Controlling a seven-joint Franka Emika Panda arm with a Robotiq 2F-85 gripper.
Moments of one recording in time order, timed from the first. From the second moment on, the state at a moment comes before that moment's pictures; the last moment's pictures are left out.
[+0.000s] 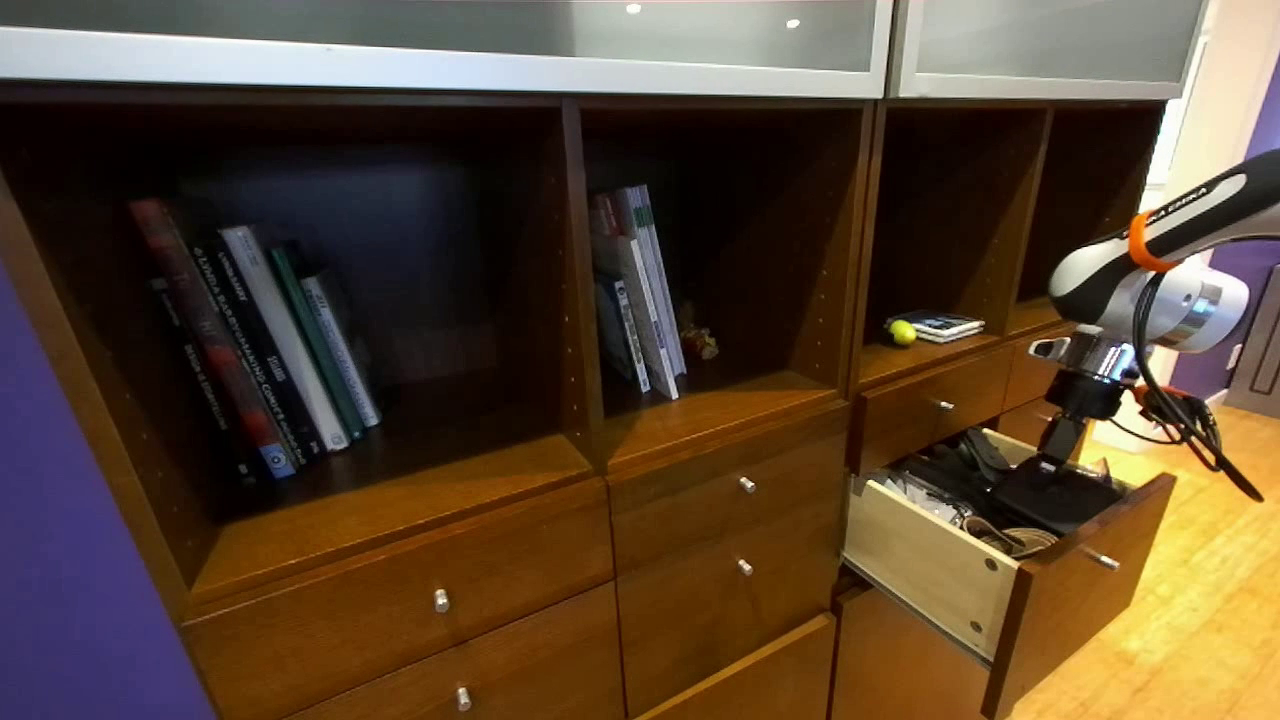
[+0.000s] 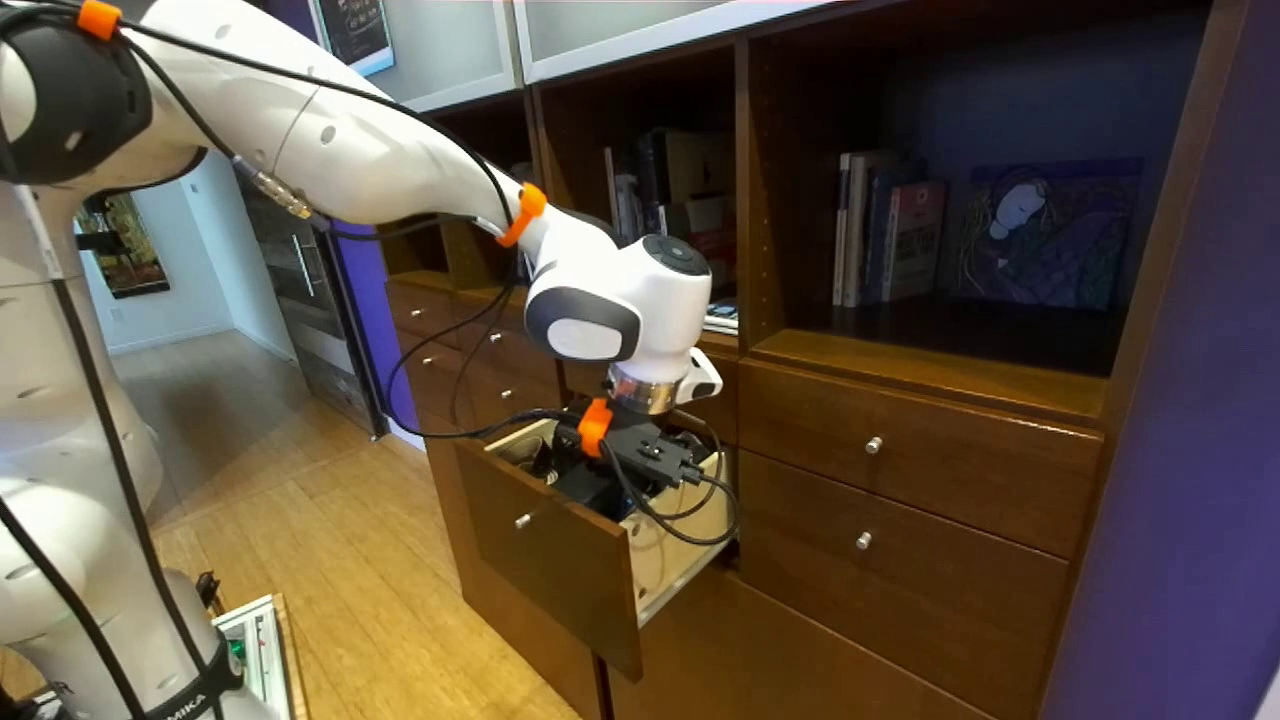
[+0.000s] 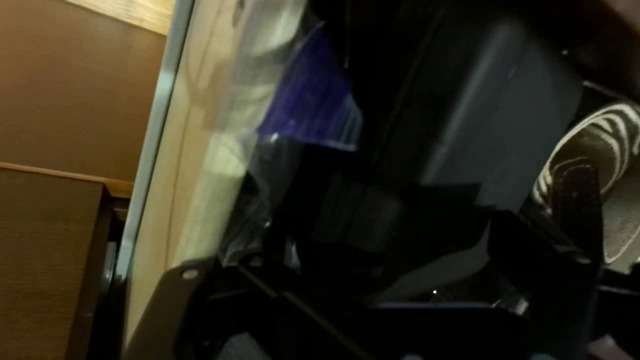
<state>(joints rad) -0.16 0.12 -0.19 -2.17 0.45 2.11 -1.15</state>
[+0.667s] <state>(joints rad) -0.19 0.13 -0.19 -2.08 0.45 1.87 -1.15</state>
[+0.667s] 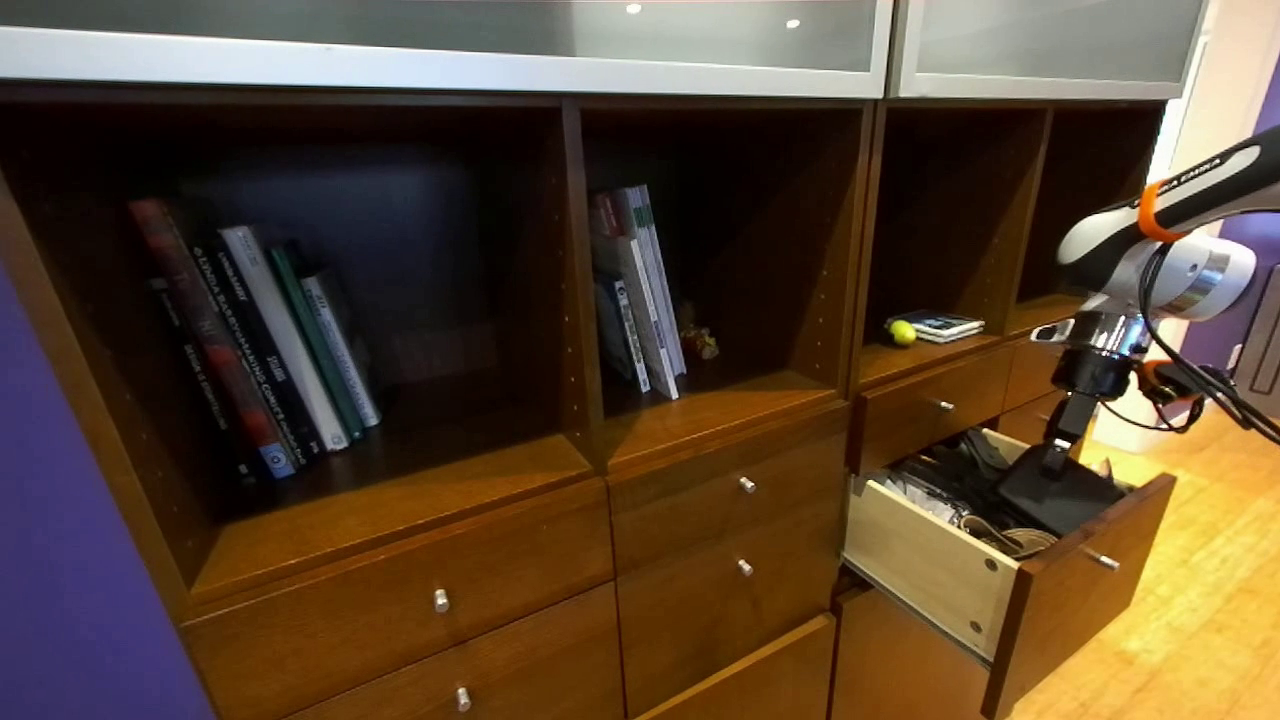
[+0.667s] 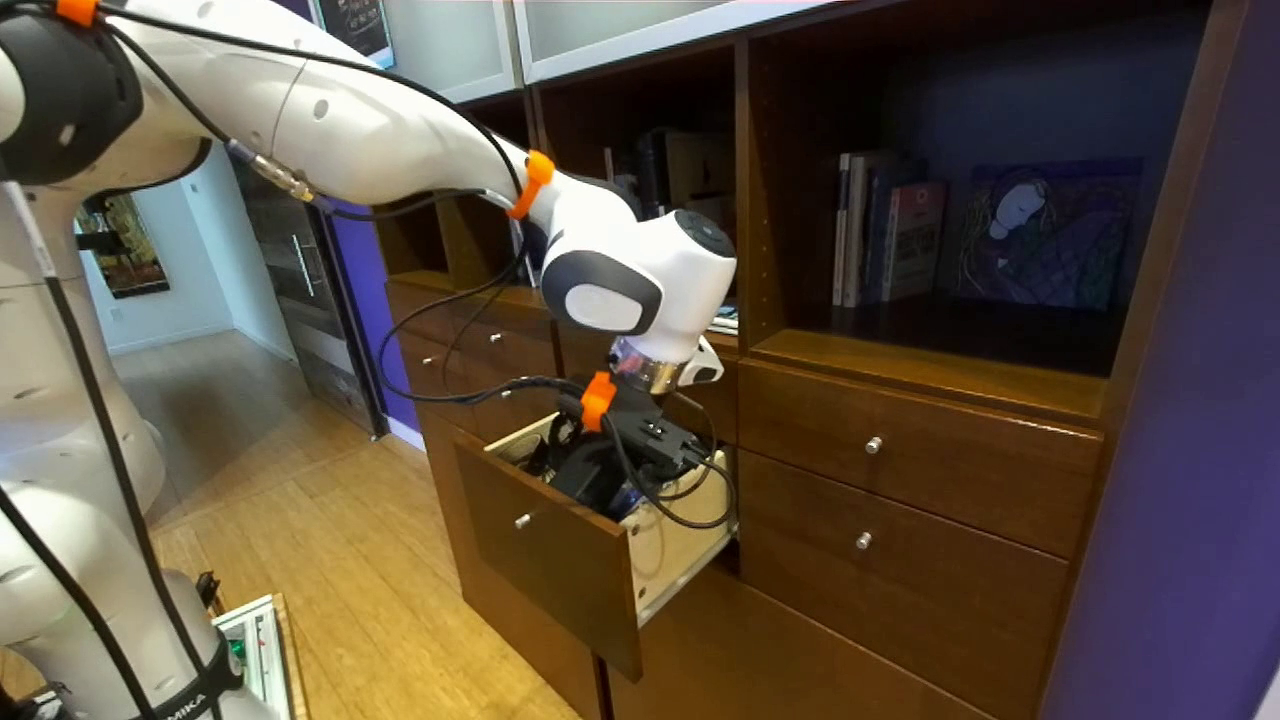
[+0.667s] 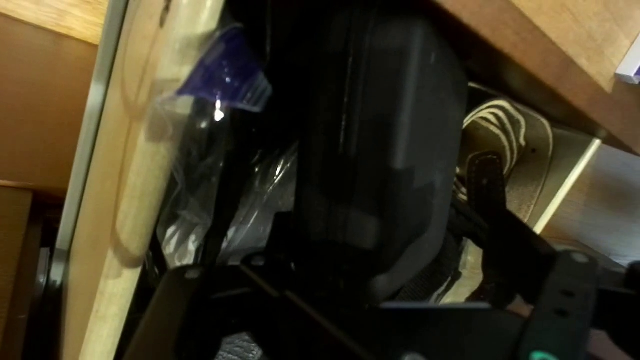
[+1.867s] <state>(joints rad) -0.21 0.09 -0.19 -1.97 0.48 1.65 -1.10</state>
